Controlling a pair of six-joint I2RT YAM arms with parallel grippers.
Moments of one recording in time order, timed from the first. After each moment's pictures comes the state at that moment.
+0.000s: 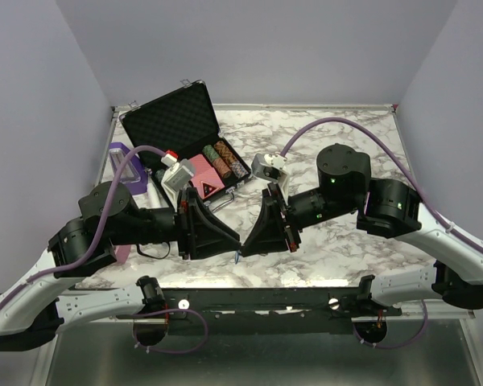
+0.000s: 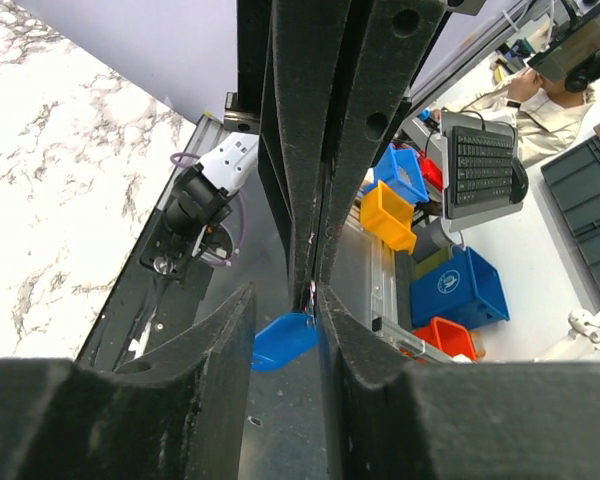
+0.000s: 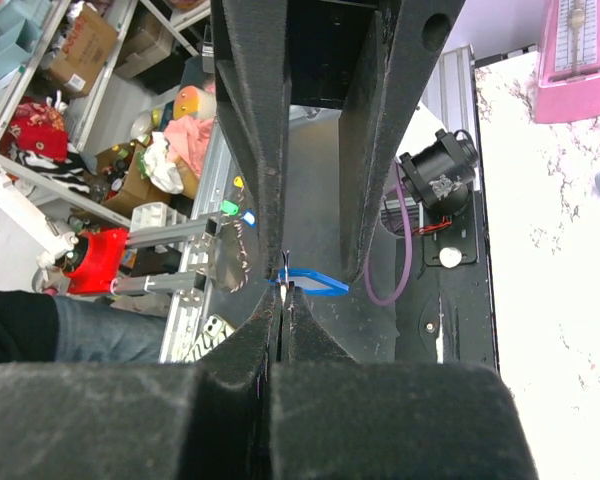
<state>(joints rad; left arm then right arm) -1.09 0.77 1.32 -0.58 0.40 -0.68 1.20 1.24 1.65 -0.67 -0.61 0.35</state>
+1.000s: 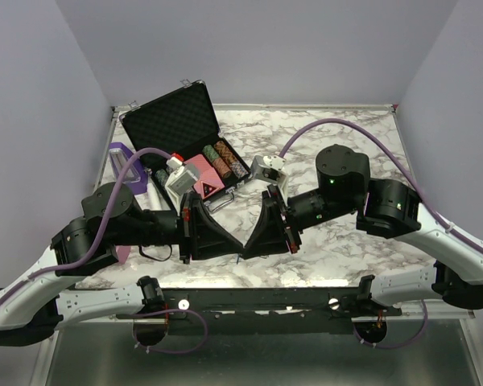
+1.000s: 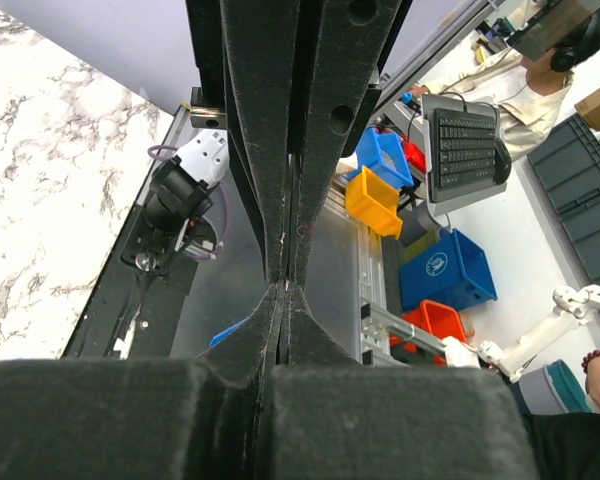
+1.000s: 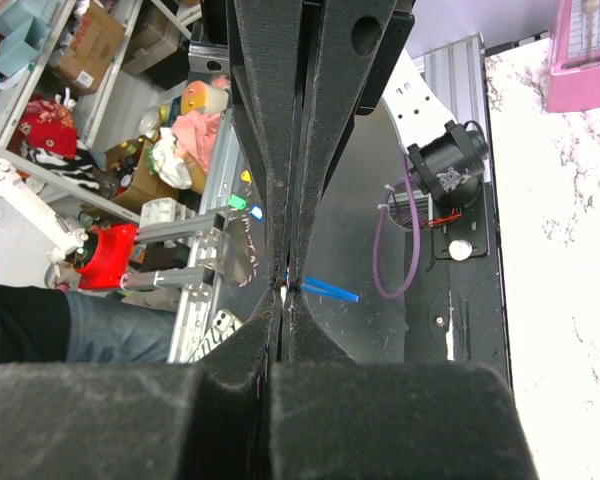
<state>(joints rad) -1.13 0.78 1.31 -0.56 0.41 -0.67 1.20 1.24 1.65 -0.68 -0.61 0.36</state>
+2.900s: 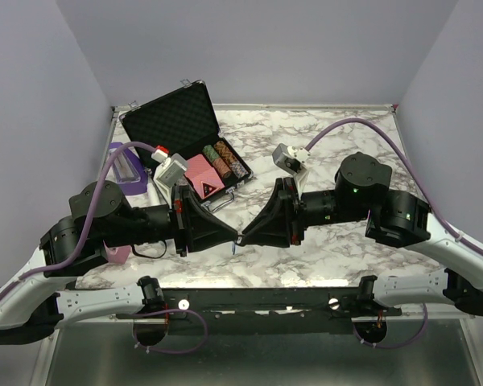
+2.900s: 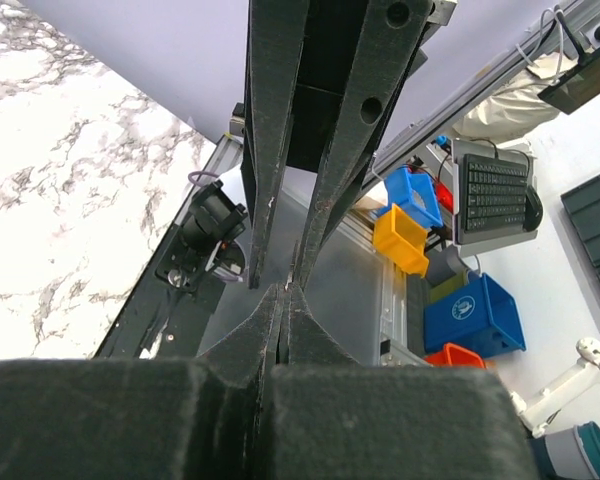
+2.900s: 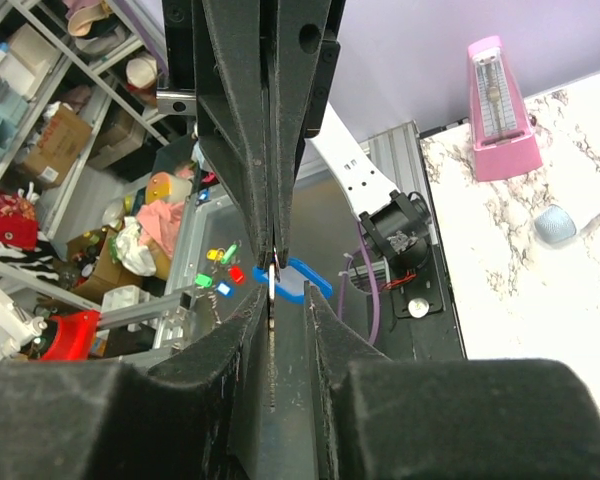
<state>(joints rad) -1.15 0.79 1.40 -0.63 0.26 -0.68 1.20 1.12 1.50 -0.46 -0.44 0.42</state>
